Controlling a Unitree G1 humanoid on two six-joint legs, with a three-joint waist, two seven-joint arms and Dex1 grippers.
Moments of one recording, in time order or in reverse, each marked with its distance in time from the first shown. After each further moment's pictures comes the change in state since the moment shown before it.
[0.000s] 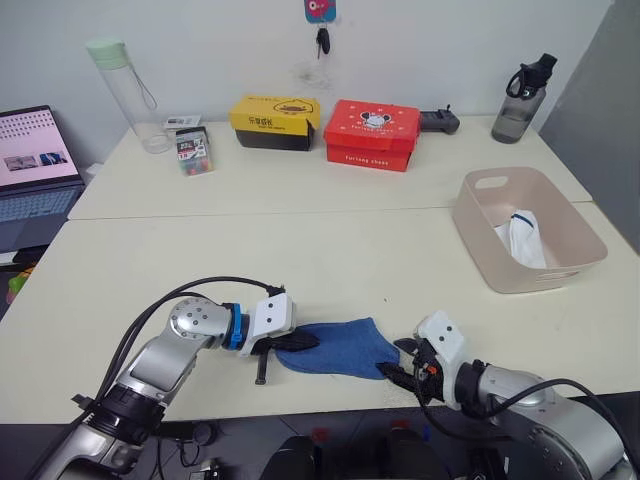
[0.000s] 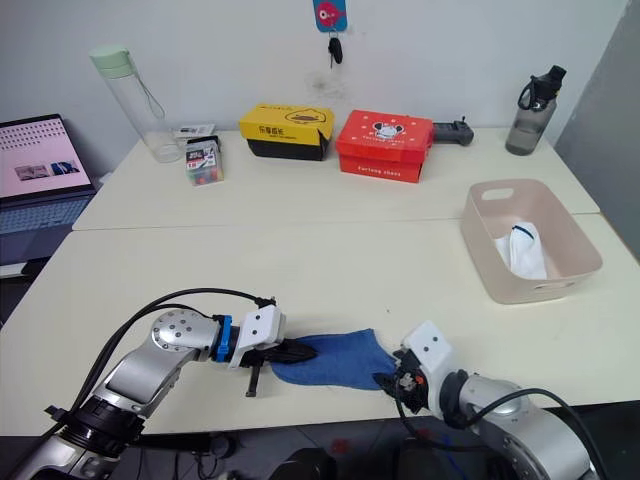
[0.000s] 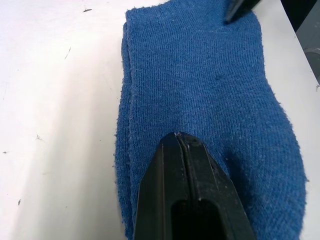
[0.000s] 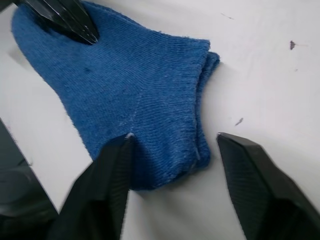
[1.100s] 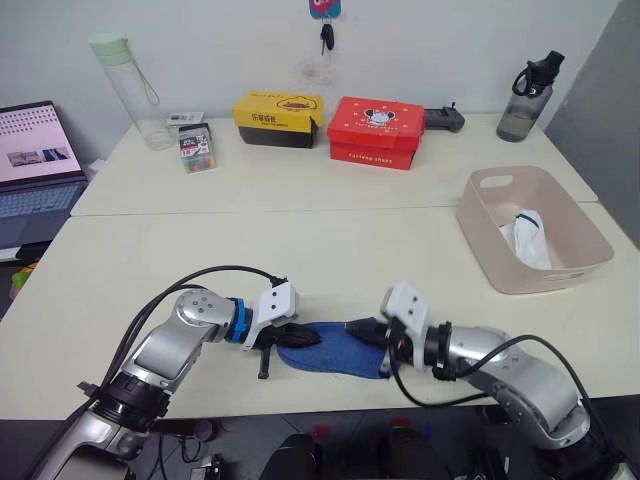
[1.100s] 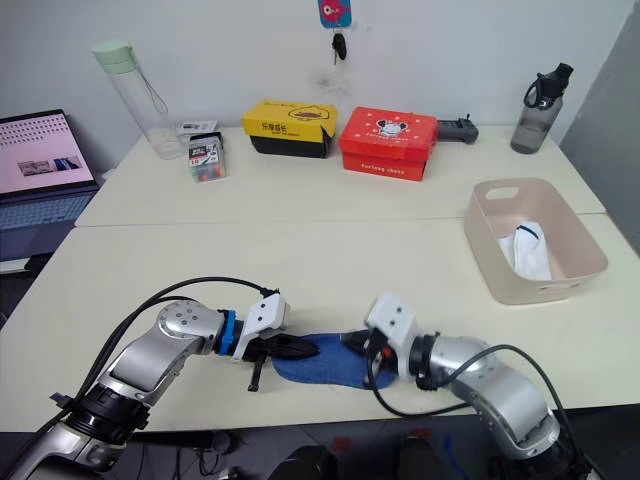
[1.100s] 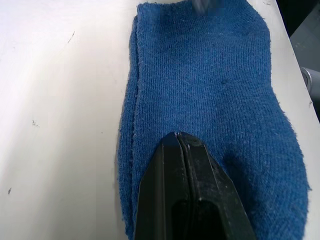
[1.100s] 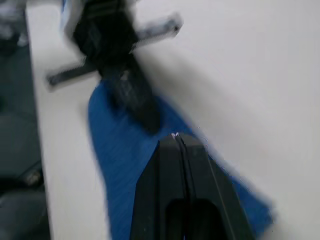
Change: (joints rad) left arm -0.066 -0.005 -0.016 0.000 -0.048 0.186 -0.019; right arm -0.236 0.029 0.167 0.175 -0.033 -0.144 0.202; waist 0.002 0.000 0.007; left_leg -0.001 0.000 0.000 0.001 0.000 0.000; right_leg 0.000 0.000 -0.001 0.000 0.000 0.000
